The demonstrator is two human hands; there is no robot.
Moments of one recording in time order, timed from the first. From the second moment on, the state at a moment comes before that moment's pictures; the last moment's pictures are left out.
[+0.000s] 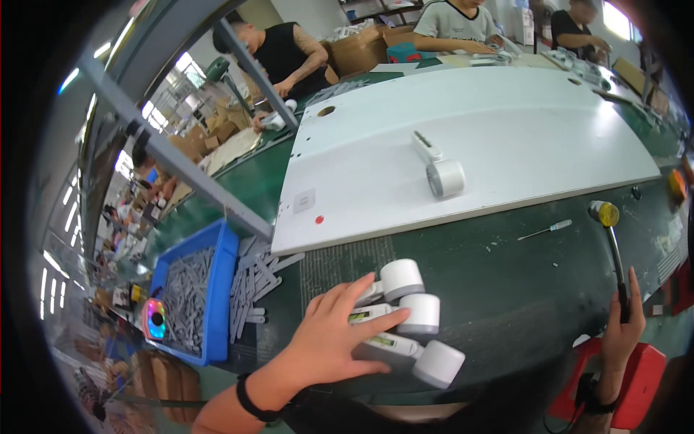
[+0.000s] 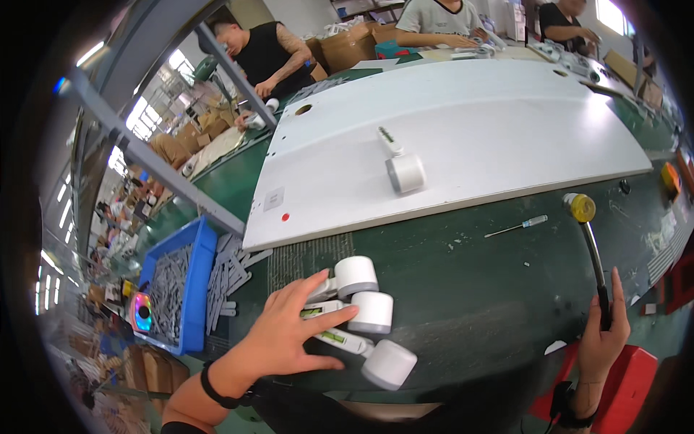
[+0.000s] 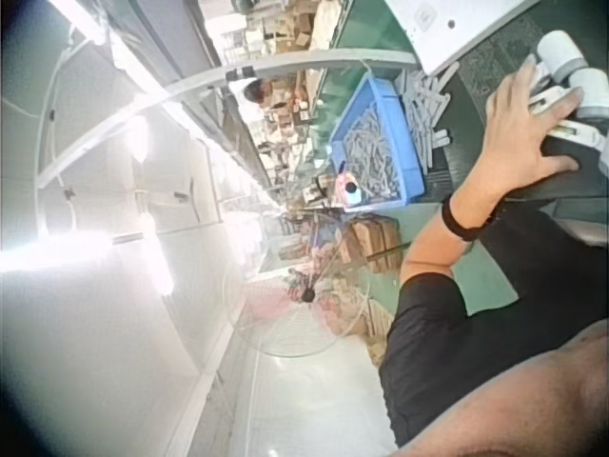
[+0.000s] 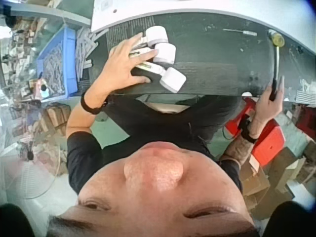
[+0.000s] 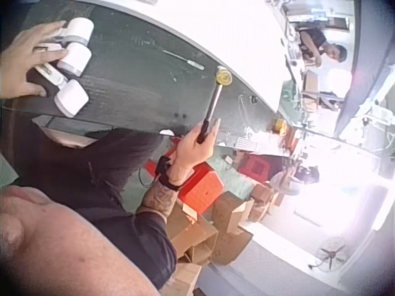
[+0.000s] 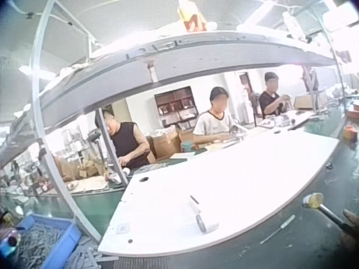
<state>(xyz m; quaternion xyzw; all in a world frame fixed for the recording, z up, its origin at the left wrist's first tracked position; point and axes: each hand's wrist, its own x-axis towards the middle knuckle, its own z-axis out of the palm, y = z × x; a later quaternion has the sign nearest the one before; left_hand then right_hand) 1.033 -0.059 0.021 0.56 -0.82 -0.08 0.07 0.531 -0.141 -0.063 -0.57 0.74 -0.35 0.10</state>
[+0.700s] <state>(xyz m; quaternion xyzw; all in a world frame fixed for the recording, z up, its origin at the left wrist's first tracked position) 1.040 -0.004 -0.045 0.62 -0.70 -0.05 0.36 0.844 -0.322 0.032 -0.79 0.58 -0.20 0.00</state>
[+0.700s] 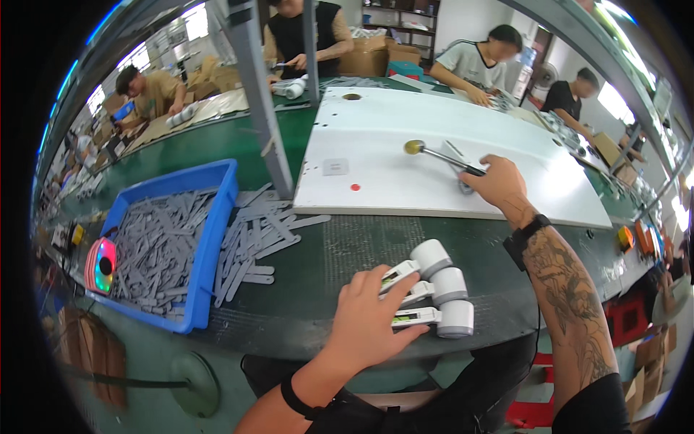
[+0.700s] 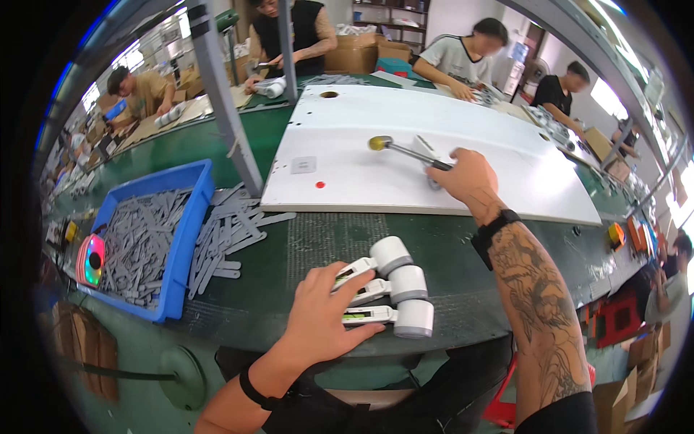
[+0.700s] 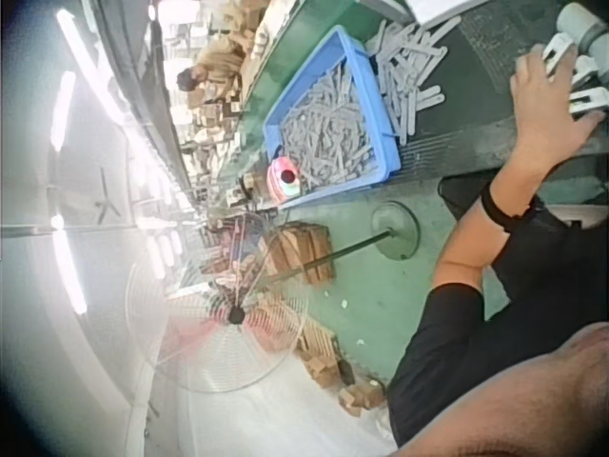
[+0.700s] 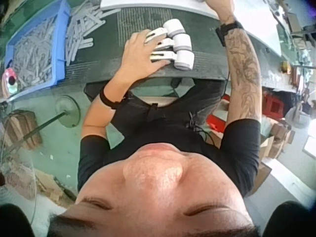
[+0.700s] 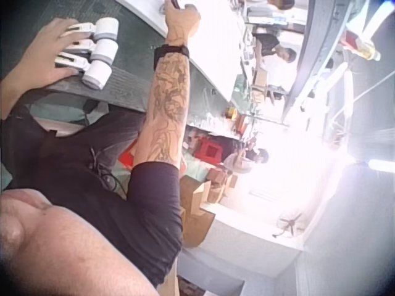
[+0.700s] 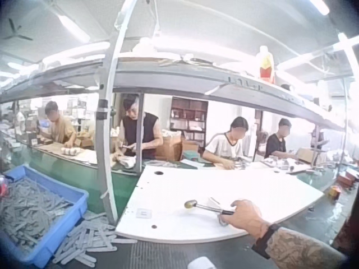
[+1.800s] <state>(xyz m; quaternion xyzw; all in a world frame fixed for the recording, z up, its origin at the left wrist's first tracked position) 1.244 -0.087 0.008 0.79 -0.41 -0.06 0.44 0.606 -0.184 -0.039 -0.78 0.48 -0.38 0.12</state>
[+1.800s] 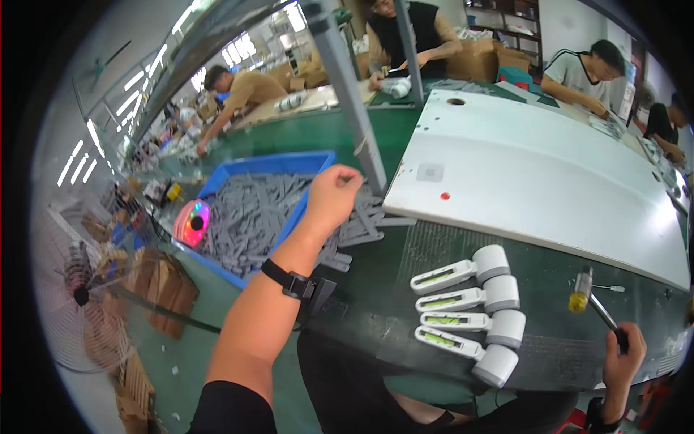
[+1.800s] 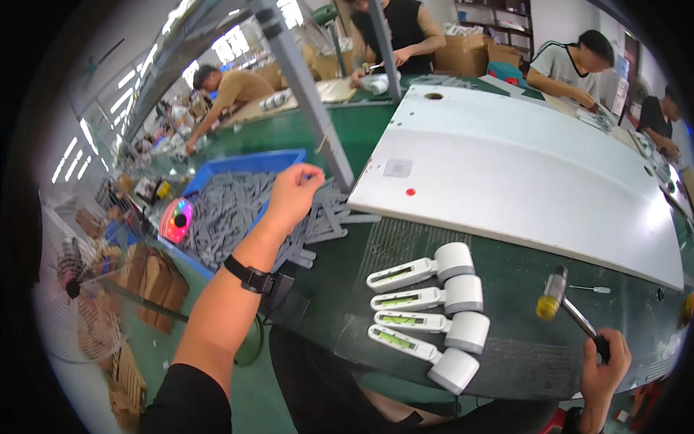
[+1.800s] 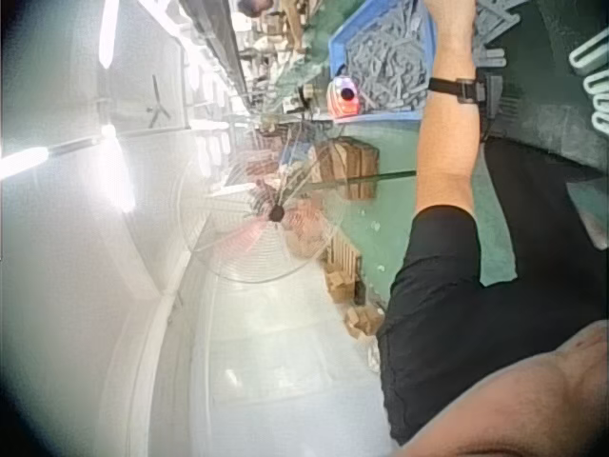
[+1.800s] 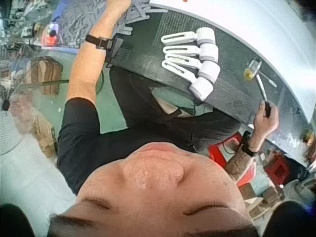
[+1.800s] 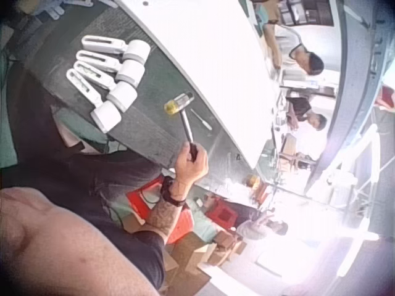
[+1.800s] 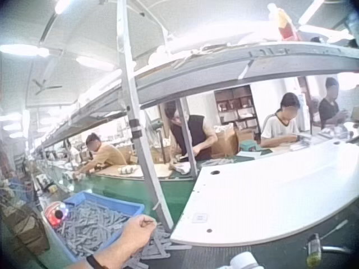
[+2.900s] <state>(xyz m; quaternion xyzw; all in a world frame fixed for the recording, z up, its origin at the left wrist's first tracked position) 1.120 0.002 -0.013 0.69 -0.45 -0.11 0.55 0.566 -0.168 -0.087 -0.71 0.43 -0.55 0.07</state>
